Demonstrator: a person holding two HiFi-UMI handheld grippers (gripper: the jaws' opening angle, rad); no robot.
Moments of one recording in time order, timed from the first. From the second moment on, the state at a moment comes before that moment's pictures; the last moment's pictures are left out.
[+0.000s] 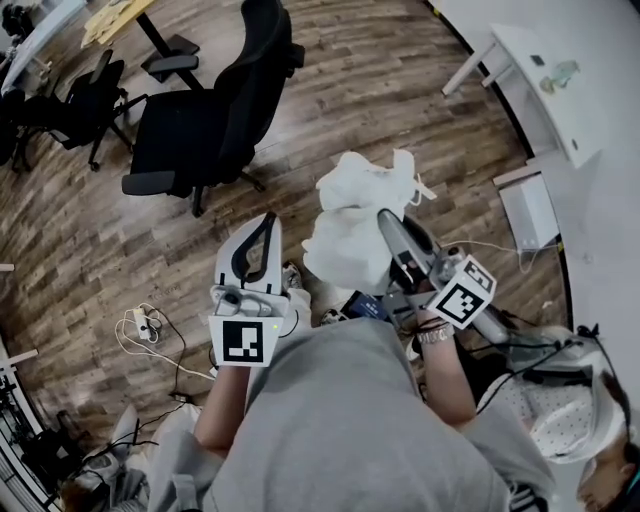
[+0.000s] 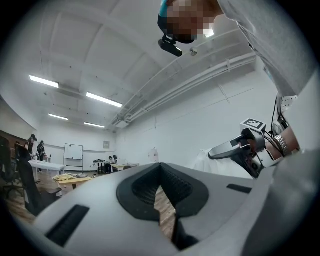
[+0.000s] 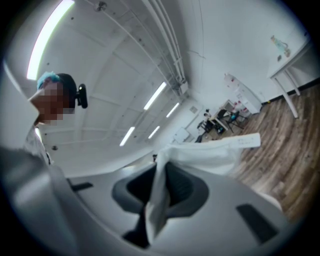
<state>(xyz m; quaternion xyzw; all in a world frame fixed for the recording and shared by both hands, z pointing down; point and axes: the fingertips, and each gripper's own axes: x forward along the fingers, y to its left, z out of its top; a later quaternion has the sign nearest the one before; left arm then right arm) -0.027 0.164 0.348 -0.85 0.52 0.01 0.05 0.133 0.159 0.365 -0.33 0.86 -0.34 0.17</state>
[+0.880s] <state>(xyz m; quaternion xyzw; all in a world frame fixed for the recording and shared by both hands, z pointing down) -0.069 0.059 0.338 -0.87 0.48 0.03 0.06 0.114 0.054 0.337 -0.38 0.85 -0.30 0.22</state>
